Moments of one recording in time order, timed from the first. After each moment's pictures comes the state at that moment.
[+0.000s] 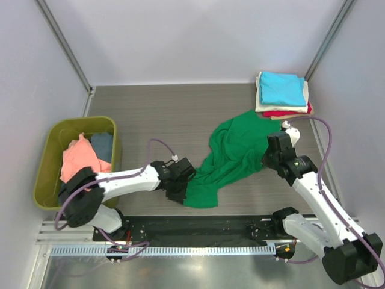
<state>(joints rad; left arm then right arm) -1.00 1.50 0.80 -0.59 0.07 -0.82 0.30 0.93 0.76 -0.71 0.33 0.63</state>
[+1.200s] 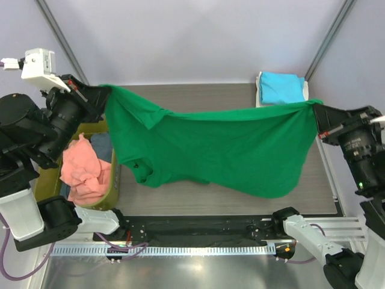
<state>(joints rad) -0.96 1.28 2.46 -1.21 -0.66 -0.37 0.30 0.82 1.83 -0.92 0.22 0.56</state>
